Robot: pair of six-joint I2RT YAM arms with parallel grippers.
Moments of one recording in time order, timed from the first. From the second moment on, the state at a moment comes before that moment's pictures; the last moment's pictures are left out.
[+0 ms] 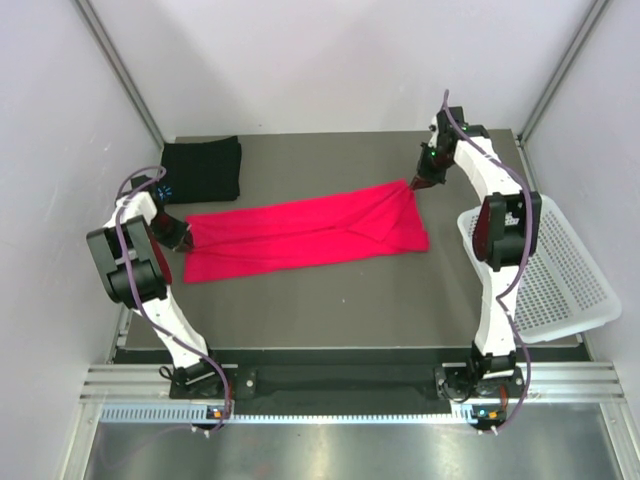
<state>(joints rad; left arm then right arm) 0.39 1.92 1.37 -0.81 0.03 -0.73 0.11 2.21 2.03 -0.93 -0.26 0.36</state>
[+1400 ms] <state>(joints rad) 0.41 1.49 0.95 -0.81 0.09 -0.69 0.13 1.78 1.35 -0.75 -0.18 0.23</state>
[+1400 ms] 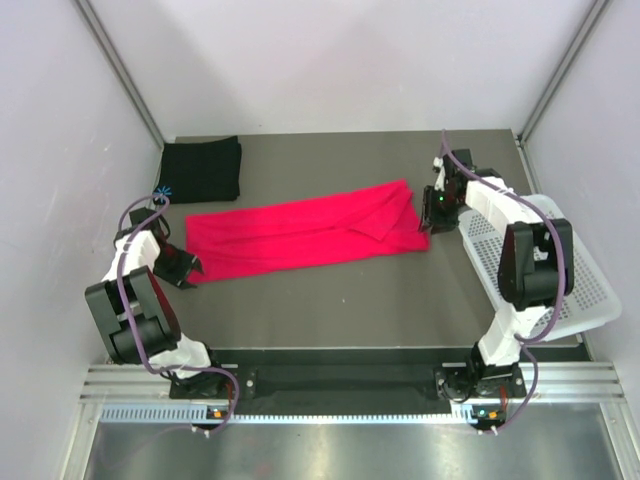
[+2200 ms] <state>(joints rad) 0.44 1.53 0.95 -0.80 0.09 -0.69 0.14 2.01 1.52 -0.70 -0.13 0.23</state>
